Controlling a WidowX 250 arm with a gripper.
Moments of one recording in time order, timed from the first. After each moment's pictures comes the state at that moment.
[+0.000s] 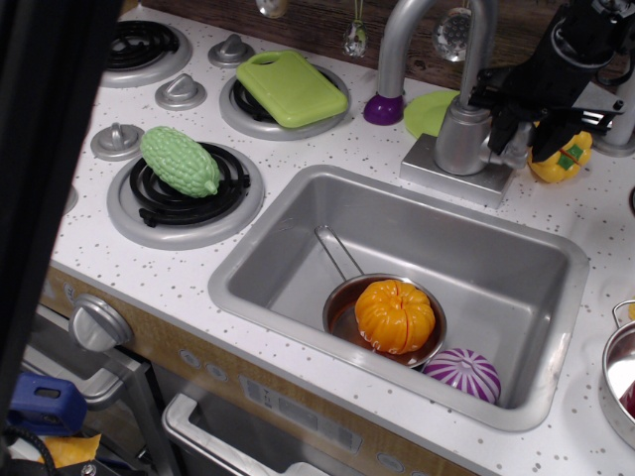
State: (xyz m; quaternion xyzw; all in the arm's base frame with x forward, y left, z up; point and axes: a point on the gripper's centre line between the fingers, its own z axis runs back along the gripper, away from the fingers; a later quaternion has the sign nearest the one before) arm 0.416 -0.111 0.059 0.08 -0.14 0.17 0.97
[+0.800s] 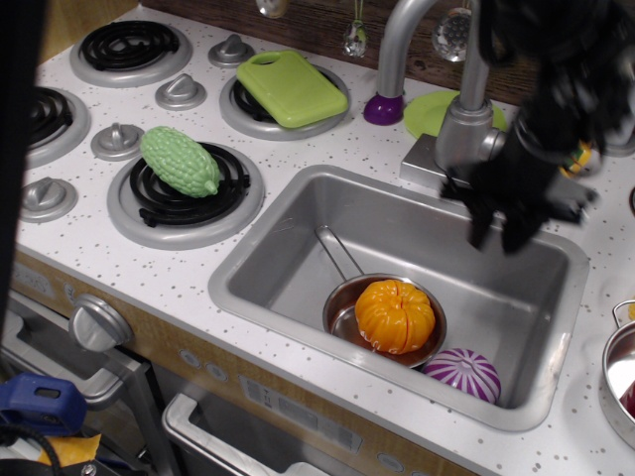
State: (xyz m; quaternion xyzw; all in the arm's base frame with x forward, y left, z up) arm 0.364 -0.110 0.018 0.06 -0.11 0.18 0.98
